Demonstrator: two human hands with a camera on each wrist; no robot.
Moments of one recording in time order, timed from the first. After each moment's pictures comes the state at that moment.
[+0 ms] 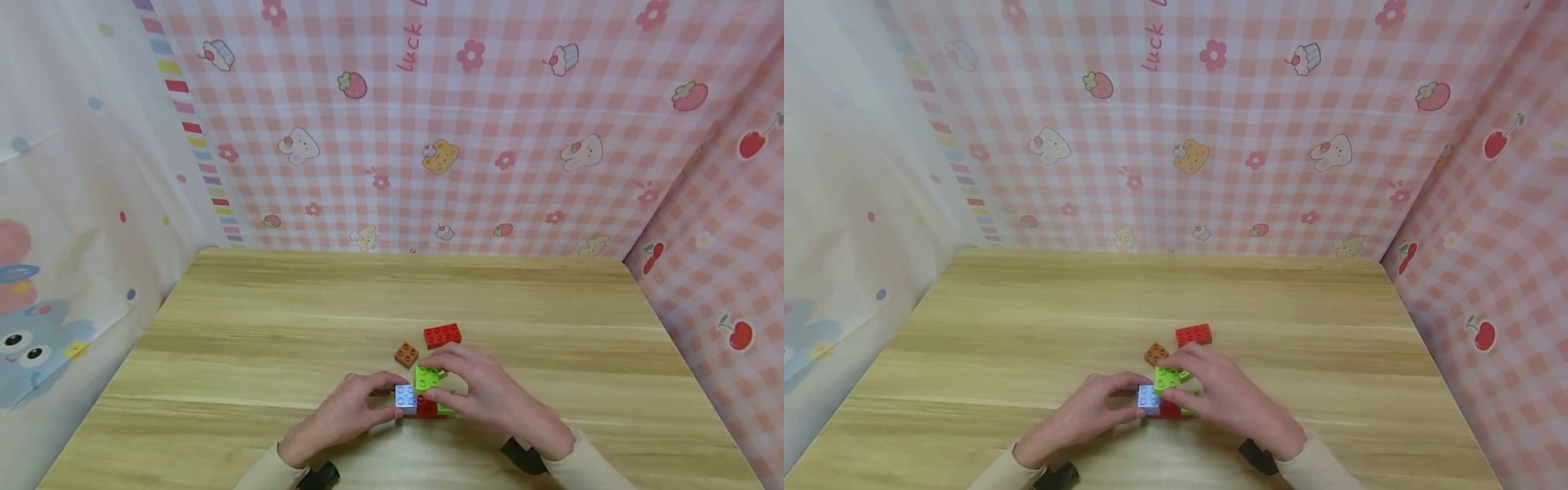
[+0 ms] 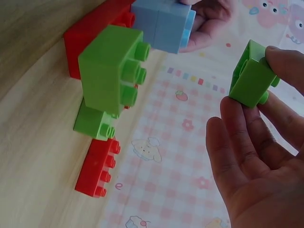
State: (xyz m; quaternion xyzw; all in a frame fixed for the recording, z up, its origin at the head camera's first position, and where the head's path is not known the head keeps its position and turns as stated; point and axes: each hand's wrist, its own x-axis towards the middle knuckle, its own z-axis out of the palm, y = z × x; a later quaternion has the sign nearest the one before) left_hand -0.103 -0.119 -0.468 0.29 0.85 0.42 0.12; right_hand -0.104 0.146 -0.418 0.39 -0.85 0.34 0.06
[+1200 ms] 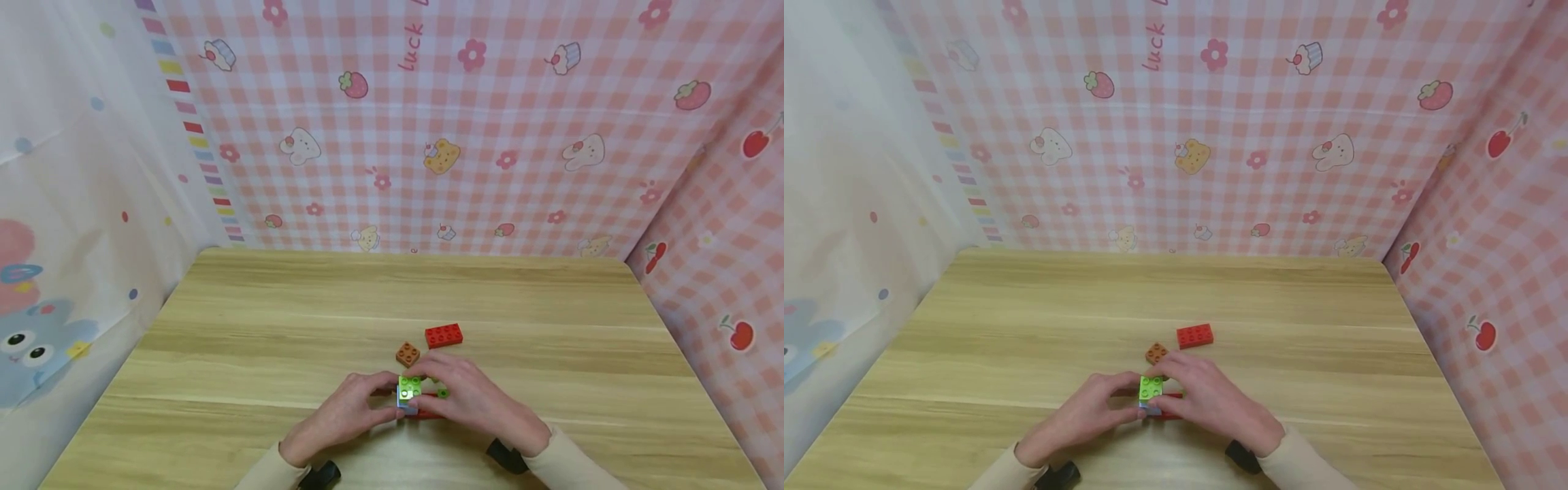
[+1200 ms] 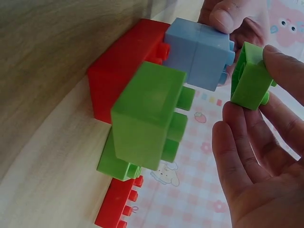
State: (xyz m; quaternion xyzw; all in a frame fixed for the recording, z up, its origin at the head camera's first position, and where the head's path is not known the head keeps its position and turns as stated) left_hand -0.103 -0.120 -0.467 0.30 0.85 0.42 0.11; right_hand -0.108 0.126 -0.432 0.39 -0.85 0.36 0.00
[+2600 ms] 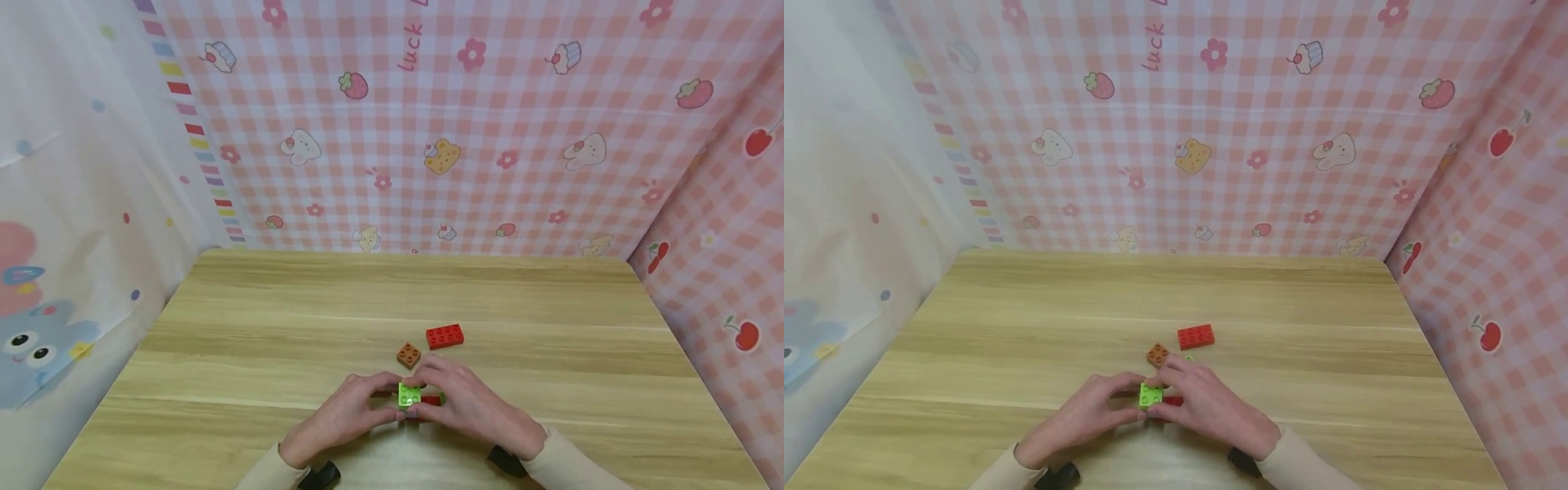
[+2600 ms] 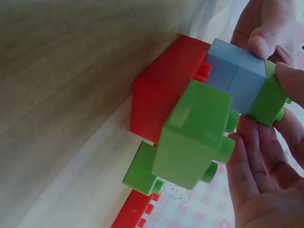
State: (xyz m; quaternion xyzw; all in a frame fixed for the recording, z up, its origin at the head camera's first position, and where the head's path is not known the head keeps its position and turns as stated) left_hand -0.102 -0.122 -0.467 0.30 0.85 0.41 0.12; right_hand -0.106 0.121 -0.443 0.38 -0.85 0.36 -0.03
